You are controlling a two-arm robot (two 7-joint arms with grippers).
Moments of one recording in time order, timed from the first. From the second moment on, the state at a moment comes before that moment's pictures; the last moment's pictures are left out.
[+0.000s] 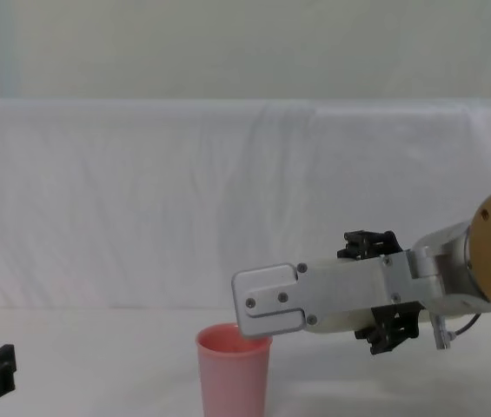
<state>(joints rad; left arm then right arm) 0.27 0.24 0.04 -1.85 -0.25 -0.02 -0.02 0.57 0.30 -0.73 -1.48 -1.15 0.36 0.57</state>
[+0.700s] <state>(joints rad) 0.27 0.24 0.04 -1.85 -0.25 -0.02 -0.02 0.56 0.30 -0.72 -1.49 -1.16 0.36 0.57</state>
